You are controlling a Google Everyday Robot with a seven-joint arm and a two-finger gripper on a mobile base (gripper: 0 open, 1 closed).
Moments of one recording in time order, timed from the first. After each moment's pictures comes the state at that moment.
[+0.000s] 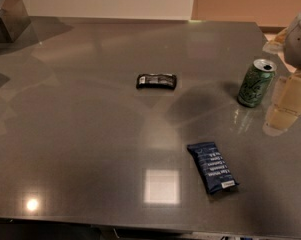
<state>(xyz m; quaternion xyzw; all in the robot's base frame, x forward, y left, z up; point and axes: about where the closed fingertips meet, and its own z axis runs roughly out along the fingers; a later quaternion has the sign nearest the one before) 0.438 -0.217 0.976 -0.60 0.78 -0.03 0.16</state>
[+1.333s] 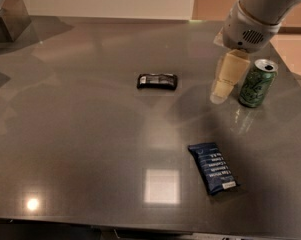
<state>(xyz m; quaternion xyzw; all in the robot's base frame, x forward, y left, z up) 0.538 -0.162 0.945 -0.62 0.77 0.02 0.16</state>
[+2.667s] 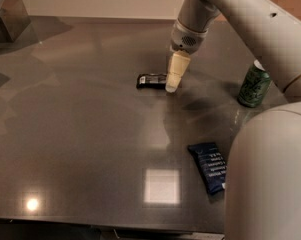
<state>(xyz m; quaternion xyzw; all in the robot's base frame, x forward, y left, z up) 0.662 -0.076 0.864 -0.65 0.74 0.07 0.13</state>
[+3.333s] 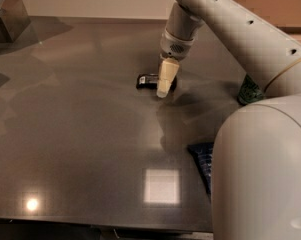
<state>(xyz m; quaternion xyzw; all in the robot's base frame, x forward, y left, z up) 0.673 -0.048 0.833 -0.66 0.73 0.08 0.12</state>
